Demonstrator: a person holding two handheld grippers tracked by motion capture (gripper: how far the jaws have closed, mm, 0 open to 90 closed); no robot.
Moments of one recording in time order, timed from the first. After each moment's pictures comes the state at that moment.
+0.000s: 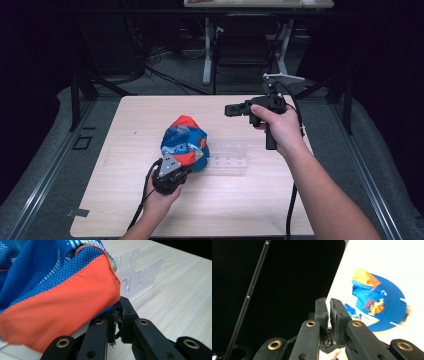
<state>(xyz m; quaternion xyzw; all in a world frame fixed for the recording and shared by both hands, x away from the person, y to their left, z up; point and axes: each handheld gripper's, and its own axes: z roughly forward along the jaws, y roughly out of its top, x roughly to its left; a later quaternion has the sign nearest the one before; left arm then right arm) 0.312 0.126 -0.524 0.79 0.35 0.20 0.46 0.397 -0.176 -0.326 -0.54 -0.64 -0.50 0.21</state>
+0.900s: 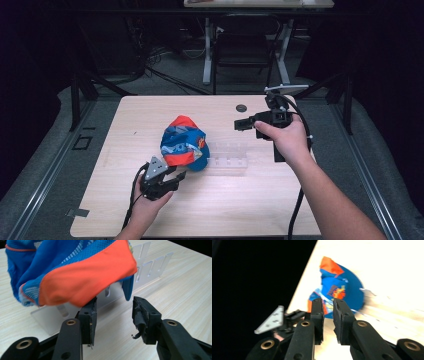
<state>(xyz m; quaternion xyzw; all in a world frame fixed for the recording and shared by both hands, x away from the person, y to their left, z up) 0.300 0.158 -0.526 0.78 0.39 0.19 0.46 0.377 -0.185 -0.342 -0.56 -0.70 -0.43 0.11</state>
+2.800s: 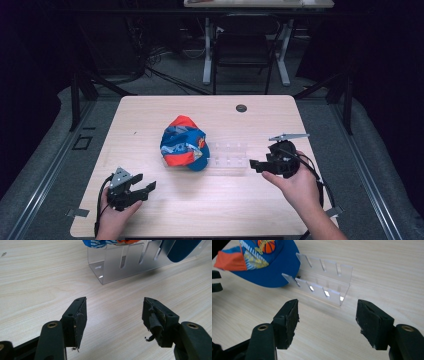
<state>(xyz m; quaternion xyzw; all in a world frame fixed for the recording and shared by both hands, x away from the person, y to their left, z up) 0.286 0.246 -0.558 0.76 0.46 0.19 0.43 0.309 -0.204 -0.435 -0.54 -0.76 -0.34 -0.12</state>
